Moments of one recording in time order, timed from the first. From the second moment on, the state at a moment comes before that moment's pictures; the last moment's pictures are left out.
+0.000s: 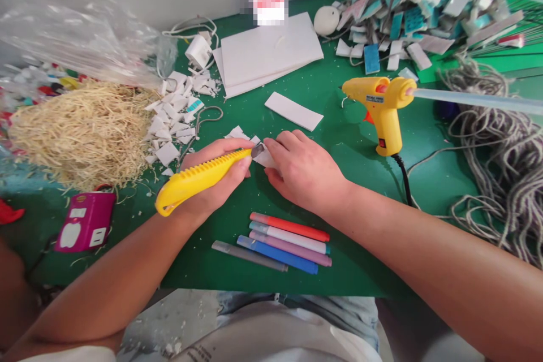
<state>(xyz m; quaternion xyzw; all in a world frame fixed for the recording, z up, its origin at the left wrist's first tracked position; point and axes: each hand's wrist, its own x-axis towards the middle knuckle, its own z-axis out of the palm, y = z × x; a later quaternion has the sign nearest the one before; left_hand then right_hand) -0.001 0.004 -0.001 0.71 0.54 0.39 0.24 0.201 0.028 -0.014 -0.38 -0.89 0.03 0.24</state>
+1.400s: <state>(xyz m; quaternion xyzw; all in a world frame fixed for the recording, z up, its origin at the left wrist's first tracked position) -0.001 0.024 -0.004 0.83 0.43 0.36 0.08 0.187 0.032 -0.006 -0.44 -0.88 0.11 0.14</state>
